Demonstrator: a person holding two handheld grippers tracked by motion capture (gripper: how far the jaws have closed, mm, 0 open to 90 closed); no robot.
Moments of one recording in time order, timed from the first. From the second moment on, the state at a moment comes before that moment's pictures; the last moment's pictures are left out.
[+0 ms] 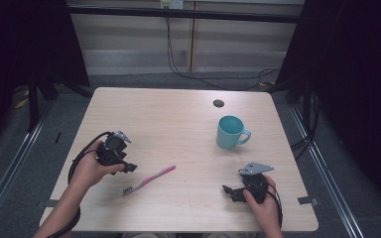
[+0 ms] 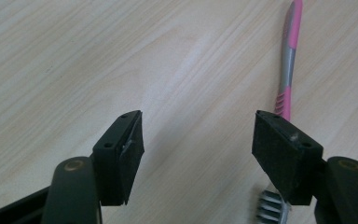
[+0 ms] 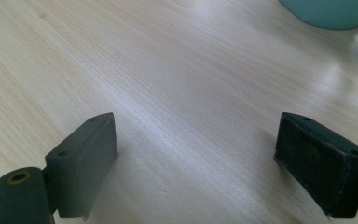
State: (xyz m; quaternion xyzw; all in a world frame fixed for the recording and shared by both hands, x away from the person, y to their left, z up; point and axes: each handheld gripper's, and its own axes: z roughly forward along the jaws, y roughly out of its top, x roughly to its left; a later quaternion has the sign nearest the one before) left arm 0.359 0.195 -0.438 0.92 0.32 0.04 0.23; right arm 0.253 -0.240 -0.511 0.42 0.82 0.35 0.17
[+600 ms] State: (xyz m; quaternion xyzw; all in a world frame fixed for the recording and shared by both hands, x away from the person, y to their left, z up) left arm 0.356 0.179 -0.440 0.93 0.30 0.01 0.19; right arm 0.252 -0.240 -0.511 0.42 0.82 0.35 0.17
